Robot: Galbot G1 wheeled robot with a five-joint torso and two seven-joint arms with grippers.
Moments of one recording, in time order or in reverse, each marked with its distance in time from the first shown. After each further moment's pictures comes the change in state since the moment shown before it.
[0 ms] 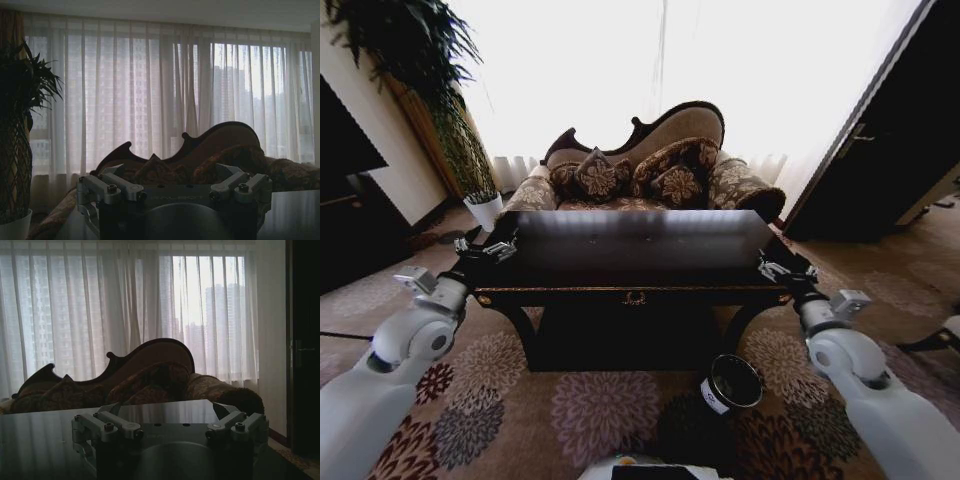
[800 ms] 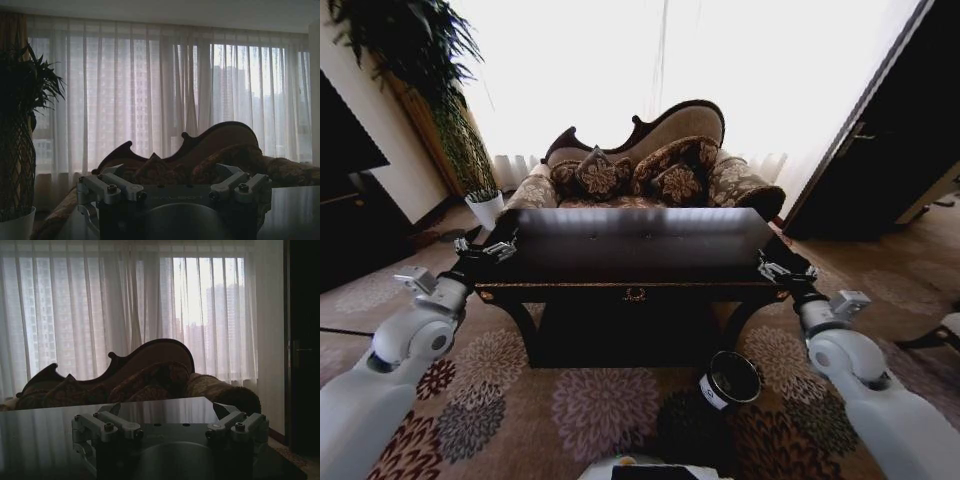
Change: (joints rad) left arm 0.000 0.000 0.000 0.000 0.000 0.000 0.000; right arm -0.002 0.002 0.001 0.003 -0.002 0.000 -0.001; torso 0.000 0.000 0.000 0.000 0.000
